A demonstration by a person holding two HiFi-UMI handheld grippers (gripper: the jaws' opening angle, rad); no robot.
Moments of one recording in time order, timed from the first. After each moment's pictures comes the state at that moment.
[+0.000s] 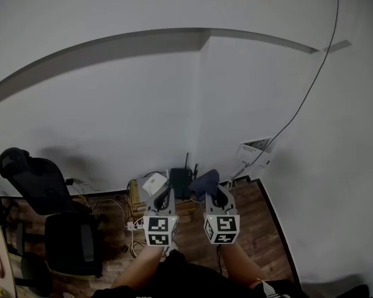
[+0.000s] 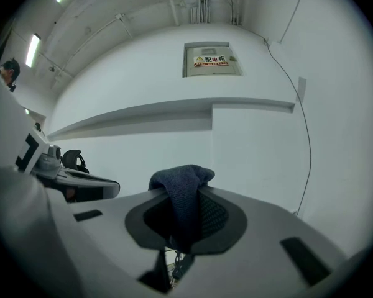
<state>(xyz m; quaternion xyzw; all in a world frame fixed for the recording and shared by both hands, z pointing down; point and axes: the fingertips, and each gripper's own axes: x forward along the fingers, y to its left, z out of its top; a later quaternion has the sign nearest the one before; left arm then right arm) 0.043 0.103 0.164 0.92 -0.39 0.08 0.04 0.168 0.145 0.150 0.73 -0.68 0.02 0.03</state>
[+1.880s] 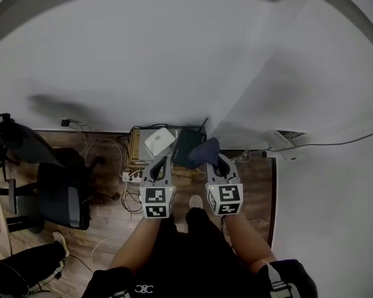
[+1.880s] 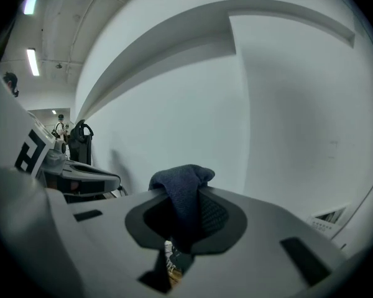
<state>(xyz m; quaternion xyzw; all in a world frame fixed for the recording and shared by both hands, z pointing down) 0.072 -0.092 0.306 0.83 -0.50 0.17 0.17 0.215 -0.087 0.289 0.60 -0.77 0.13 0.16</state>
